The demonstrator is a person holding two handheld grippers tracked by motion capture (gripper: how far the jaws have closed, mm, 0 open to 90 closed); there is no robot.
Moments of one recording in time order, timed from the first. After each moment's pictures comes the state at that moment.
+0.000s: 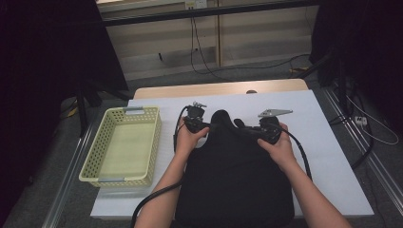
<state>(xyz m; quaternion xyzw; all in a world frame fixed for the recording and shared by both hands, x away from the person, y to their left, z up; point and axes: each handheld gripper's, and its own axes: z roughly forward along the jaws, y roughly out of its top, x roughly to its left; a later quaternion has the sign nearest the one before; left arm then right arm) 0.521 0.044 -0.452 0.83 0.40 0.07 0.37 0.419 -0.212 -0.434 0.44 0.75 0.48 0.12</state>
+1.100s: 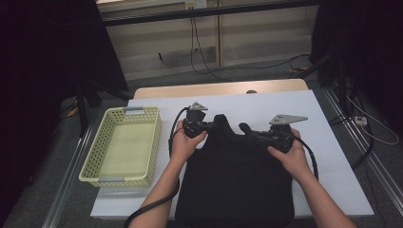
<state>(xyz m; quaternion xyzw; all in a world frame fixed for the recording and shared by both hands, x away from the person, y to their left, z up) 0.461 0.055 -0.398 0.84 0.33 0.06 0.43 0.379 -0.229 -0.416 0.40 0.75 0.51 0.13</state>
